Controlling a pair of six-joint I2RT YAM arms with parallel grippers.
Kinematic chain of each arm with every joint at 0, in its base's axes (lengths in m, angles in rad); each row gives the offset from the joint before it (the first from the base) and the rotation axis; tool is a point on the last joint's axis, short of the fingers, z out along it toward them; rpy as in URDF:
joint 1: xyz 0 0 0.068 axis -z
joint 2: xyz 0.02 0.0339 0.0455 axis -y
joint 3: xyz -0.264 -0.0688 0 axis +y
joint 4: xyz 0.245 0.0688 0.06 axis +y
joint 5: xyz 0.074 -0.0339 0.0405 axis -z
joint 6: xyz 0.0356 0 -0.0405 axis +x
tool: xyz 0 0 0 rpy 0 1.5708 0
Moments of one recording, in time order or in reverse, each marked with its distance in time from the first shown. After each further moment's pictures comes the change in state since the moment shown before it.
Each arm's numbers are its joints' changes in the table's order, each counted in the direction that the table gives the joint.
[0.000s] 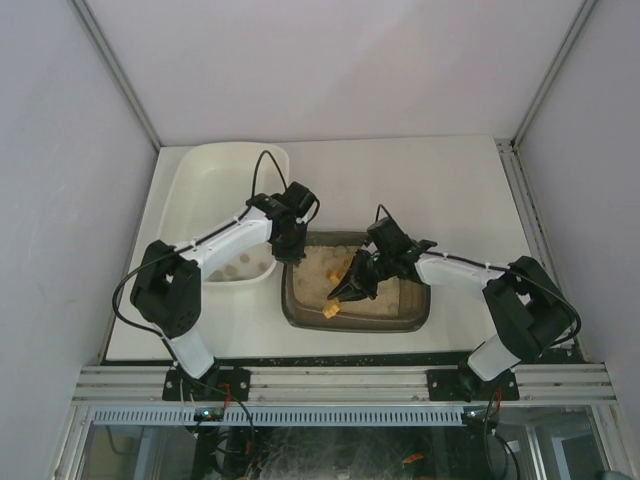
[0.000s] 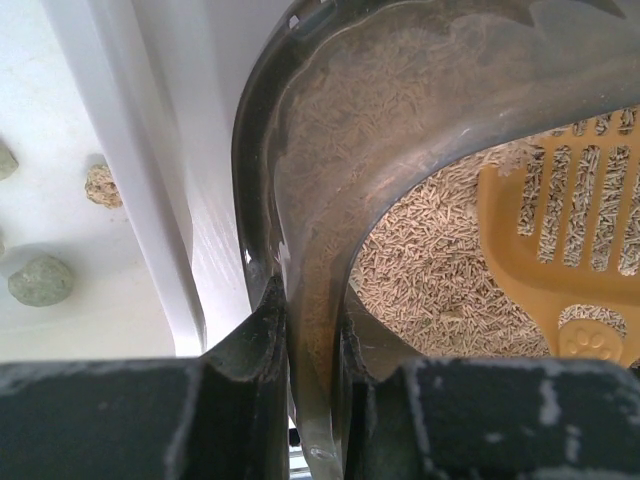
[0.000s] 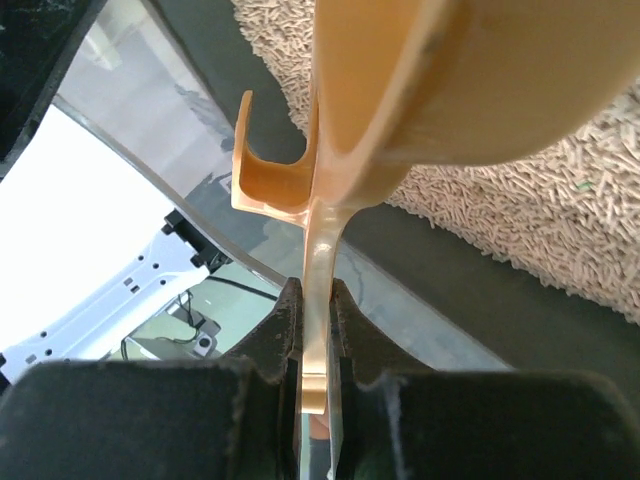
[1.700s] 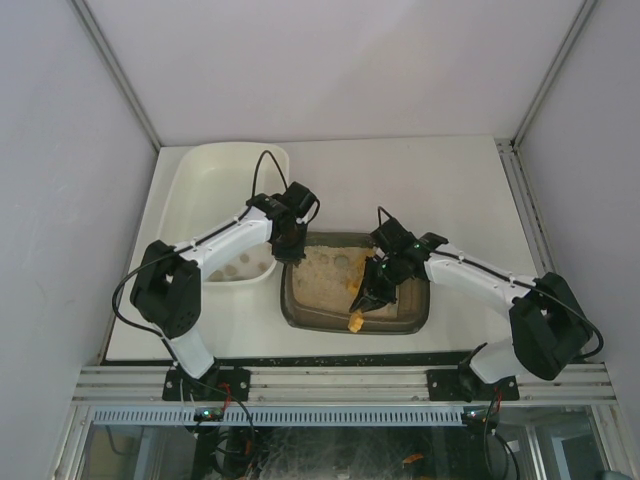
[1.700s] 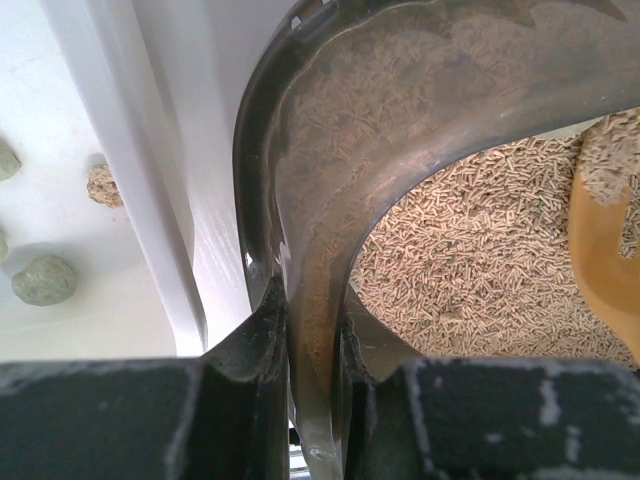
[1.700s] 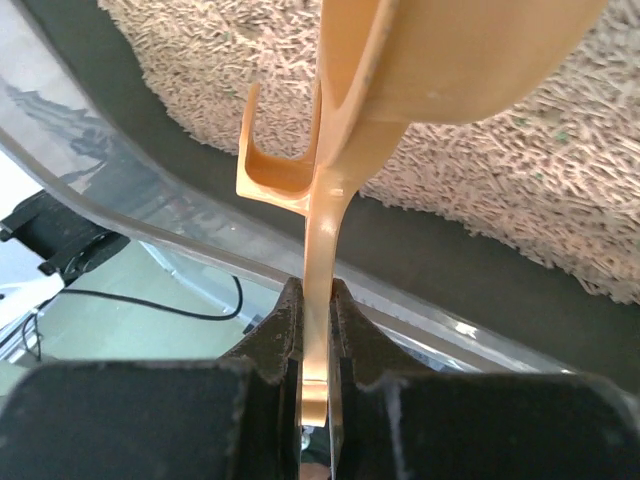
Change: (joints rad) left arm 0.002 0.002 0.002 0.001 -0.005 0.008; right arm -0.030 0.107 -0.067 0.357 0.181 -0.283
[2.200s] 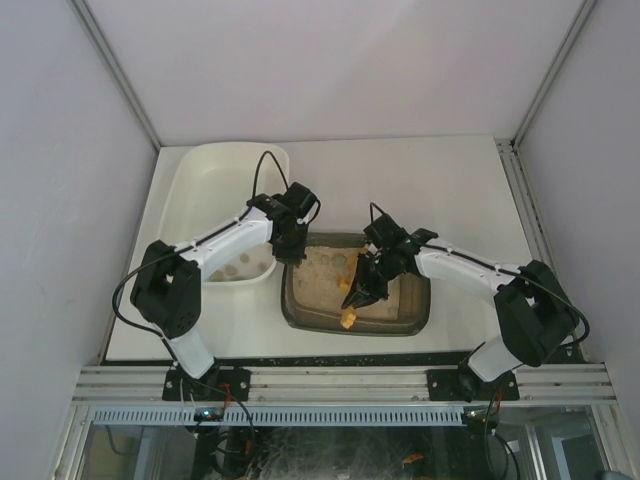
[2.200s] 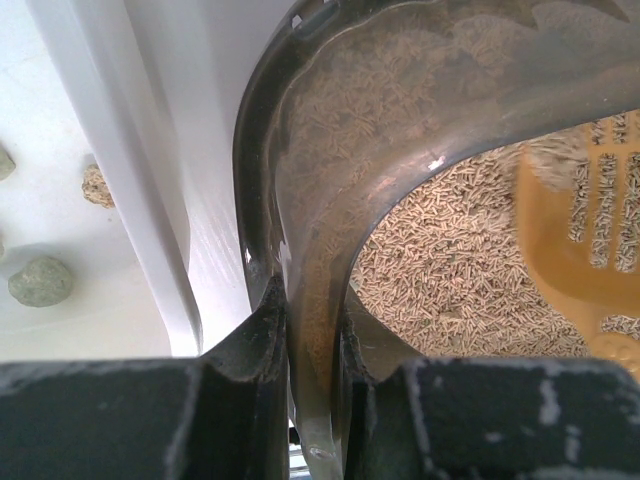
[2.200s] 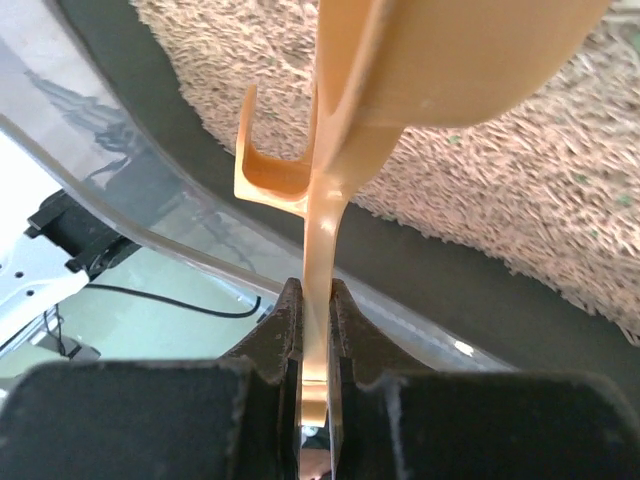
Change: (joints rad) left arm 0.004 0.000 0.000 0.000 0.007 0.003; right arm 0.000 -0.064 -0.032 -0.010 -0.025 -0.001
